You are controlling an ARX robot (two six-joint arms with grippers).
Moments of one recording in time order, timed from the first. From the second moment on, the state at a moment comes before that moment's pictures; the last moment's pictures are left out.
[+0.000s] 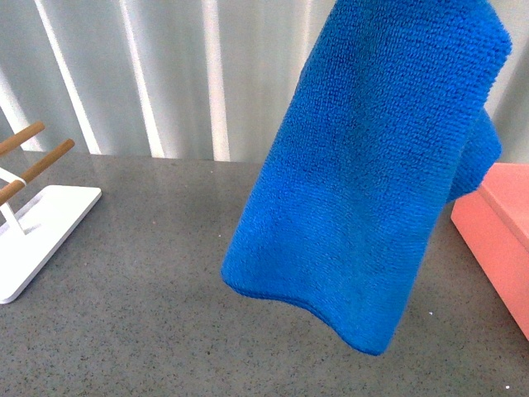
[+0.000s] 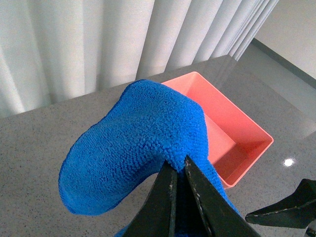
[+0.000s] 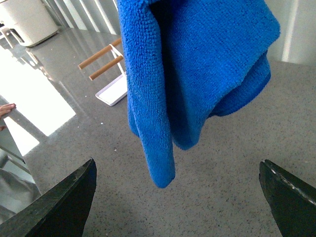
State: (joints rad) left arm -0.59 1.43 1.10 0.09 0.20 -0.16; right arm 0.04 0.79 0.25 0.22 -0.73 0.05
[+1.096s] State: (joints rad) left arm -0.62 1.43 1.12 0.06 0.20 -0.20; right arm 0.24 1.34 0.42 0.66 -0.67 0.01
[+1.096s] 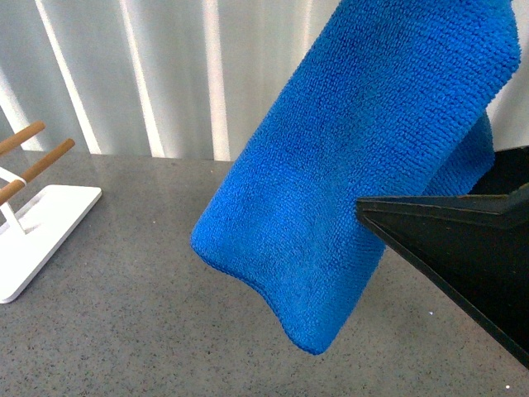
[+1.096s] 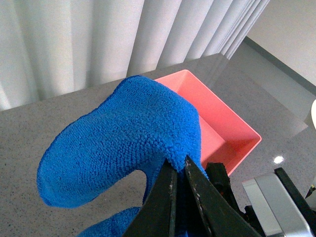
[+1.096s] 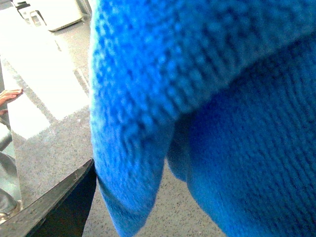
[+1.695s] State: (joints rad) left arm -0.62 1.42 1.12 0.06 0.19 -0.21; right arm 0.19 1.32 0.44 0.74 -0.66 0.08
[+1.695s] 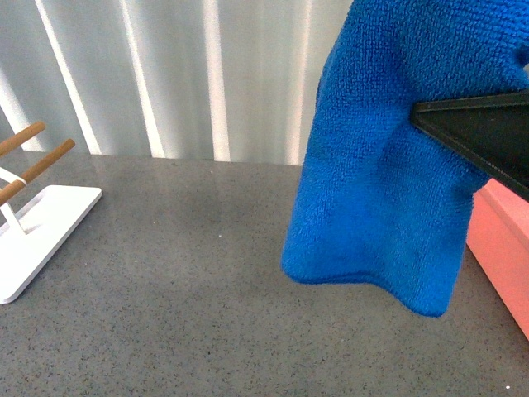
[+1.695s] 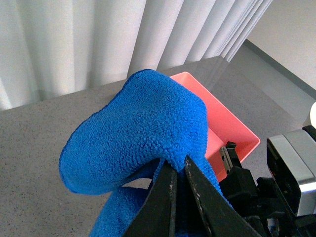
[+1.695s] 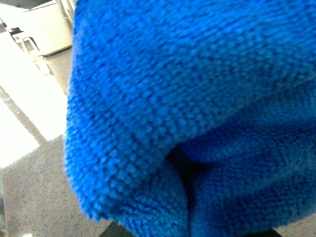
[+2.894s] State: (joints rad) left arm 0.47 0.90 0.71 -0.48 1.01 0.23; right arm 0.04 1.34 0.47 0.69 -0.61 0.12
